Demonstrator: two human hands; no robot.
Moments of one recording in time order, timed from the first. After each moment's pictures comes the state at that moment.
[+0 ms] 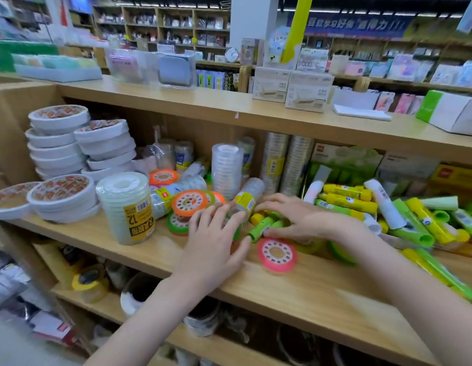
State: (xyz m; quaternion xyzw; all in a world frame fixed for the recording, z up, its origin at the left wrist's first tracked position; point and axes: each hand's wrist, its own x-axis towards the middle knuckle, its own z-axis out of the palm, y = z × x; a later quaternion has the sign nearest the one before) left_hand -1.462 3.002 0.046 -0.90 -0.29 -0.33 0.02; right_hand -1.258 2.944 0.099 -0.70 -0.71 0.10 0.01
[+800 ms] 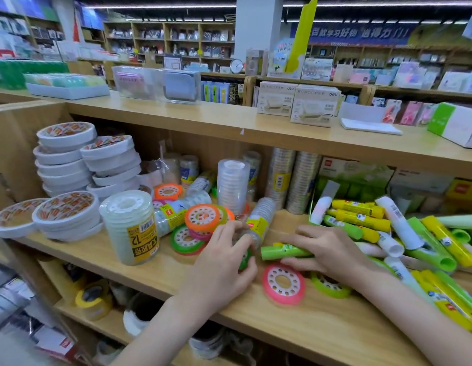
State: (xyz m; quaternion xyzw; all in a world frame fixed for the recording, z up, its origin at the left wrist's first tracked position) left_hand -1.458 3.006 0.050 -0.91 -0.20 -0.35 -0.07; right_hand -1.245 2.914 0.071 -0.55 -0.77 -0.23 0.20
